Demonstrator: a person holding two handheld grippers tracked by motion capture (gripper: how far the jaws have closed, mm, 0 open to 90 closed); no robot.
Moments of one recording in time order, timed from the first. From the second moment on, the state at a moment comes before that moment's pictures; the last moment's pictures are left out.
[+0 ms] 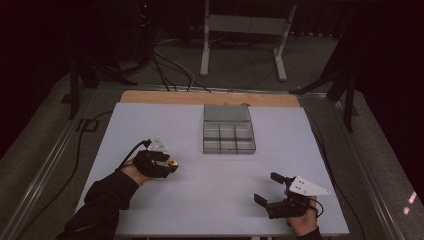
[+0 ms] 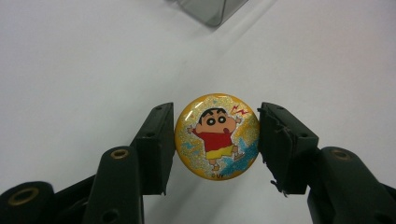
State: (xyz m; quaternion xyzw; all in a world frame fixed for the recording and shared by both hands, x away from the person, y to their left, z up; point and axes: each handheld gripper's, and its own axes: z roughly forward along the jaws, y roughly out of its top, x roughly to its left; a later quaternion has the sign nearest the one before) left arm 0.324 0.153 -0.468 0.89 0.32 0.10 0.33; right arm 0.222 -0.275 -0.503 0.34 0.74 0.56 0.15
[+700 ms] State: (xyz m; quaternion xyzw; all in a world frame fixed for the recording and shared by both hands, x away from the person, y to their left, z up) left arm 0.341 0.121 -0.447 0.89 0.29 0.09 0.35; right arm 0.222 -0.275 -0.503 0.34 0.74 0.56 0.15
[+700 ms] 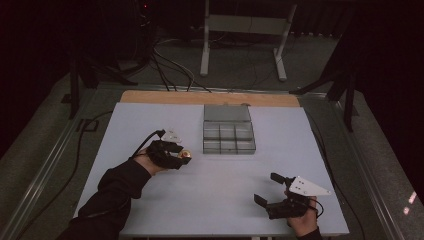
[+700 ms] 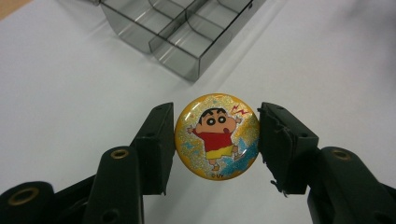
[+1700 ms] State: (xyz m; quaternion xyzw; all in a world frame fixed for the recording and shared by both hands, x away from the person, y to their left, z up) left arm 0.369 0.077 -0.431 0.89 0.25 0.09 0.37; right arm 0.222 -0.277 -0.503 0.33 0.74 0.57 0.15
